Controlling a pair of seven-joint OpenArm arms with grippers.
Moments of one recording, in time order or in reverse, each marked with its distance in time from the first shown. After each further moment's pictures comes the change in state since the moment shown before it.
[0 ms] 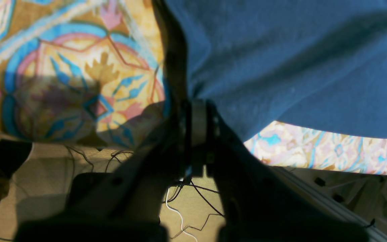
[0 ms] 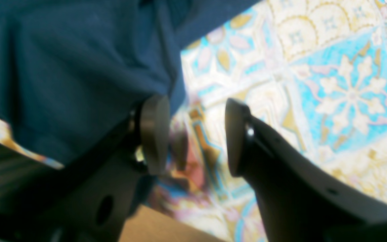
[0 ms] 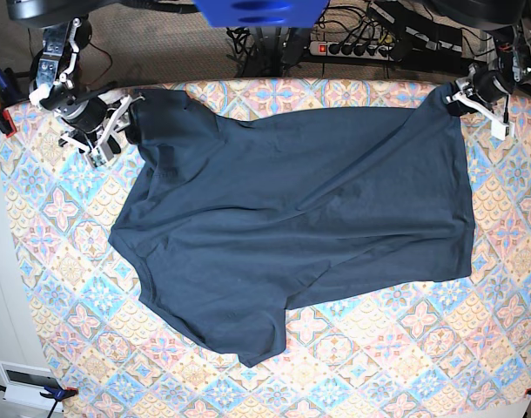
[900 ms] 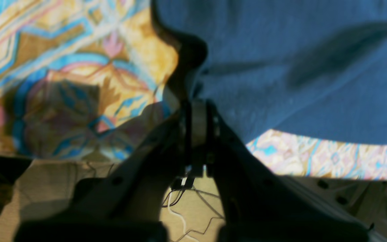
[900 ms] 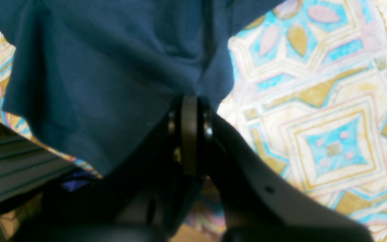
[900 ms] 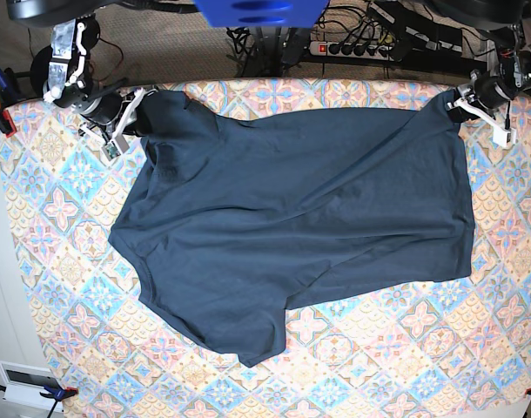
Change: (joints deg) left arm -1.8 -1.1 0.0 -0.1 0.2 0.0 0.4; right arm 0.2 0.6 -5.3 -7.4 1.6 0.0 0.5
